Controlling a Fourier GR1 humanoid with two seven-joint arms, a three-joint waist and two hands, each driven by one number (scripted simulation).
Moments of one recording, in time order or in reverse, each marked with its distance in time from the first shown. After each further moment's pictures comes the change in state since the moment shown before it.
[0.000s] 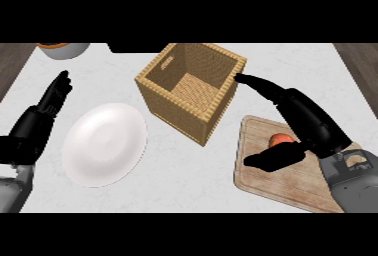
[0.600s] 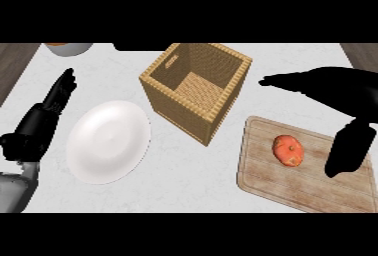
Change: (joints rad) left arm -0.022 -0.026 0.002 0.010 -0.022 -0.010 -0.001; right arm -0.269 -0.290 0.007 0.059 -0.254 0.660 0.243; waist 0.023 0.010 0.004
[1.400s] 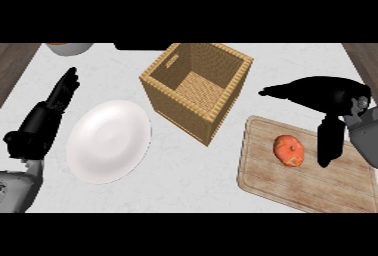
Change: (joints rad) left arm -0.007 -0.066 0.054 0.008 -0.067 -0.054 0.013; right arm 0.044 0.126 0.003 0.203 0.275 0.176 -0.137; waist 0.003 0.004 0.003
